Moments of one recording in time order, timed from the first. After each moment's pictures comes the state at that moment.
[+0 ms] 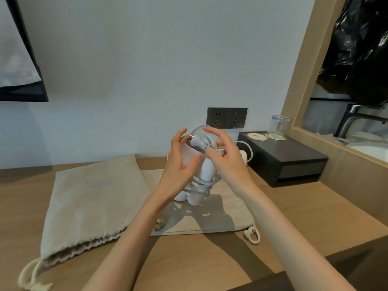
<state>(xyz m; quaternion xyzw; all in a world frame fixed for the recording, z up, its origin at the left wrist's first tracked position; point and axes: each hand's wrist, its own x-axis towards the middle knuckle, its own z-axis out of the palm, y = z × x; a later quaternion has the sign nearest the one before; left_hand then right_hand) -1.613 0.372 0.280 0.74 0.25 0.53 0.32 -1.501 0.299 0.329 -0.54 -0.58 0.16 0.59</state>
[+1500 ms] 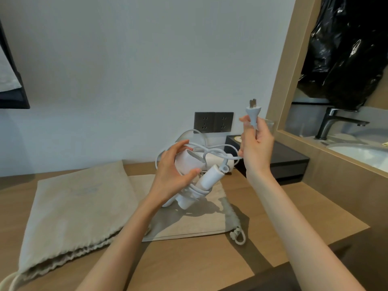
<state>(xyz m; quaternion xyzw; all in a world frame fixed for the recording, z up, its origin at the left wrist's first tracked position) -1.600 0.372 0.279 0.77 0.26 0.51 0.28 -1.449 0.280 0.361 -0.50 -0.42 0.07 0.75</state>
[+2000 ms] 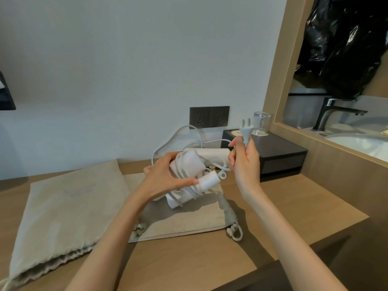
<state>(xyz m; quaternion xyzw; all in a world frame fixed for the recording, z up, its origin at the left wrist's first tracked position) -1.612 0.388 0.276 0.84 0.37 0.31 0.24 -1.443 0.280 0.312 -0.53 -0.42 0.14 0.72</state>
